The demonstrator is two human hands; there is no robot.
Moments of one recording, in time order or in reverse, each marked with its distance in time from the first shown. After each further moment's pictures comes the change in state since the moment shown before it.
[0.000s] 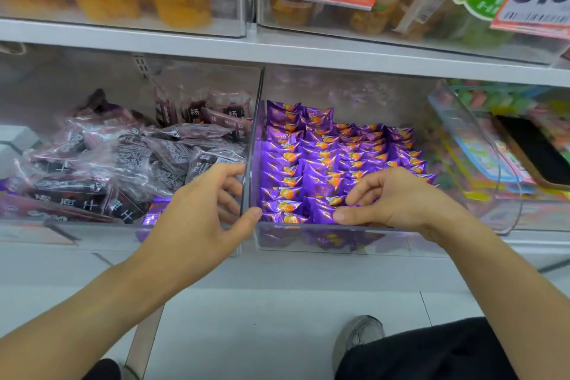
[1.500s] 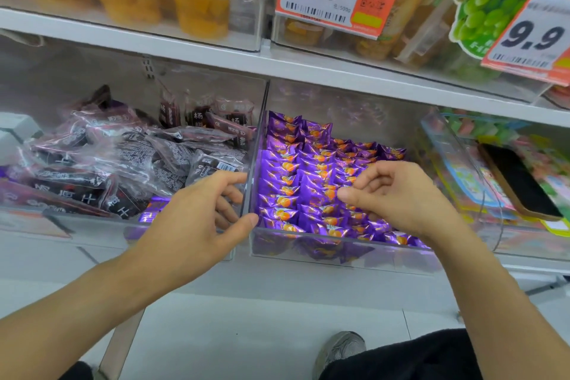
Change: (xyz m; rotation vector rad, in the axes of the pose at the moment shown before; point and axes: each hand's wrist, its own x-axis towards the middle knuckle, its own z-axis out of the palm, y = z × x) left_hand -0.004 0.004 -0.004 -0.019 -0.035 -0.013; right_hand -0.006 -0.011 -0.010 0.008 0.257 -0.170
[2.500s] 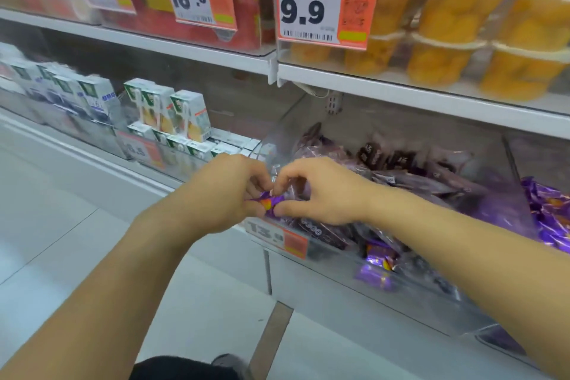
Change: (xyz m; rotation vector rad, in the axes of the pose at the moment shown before) left_hand -0.030 -0.112 -0.231 0.485 -0.021 -0.337; right_hand 0.051 -0.227 0.290 -0.353 -0.600 -0.923
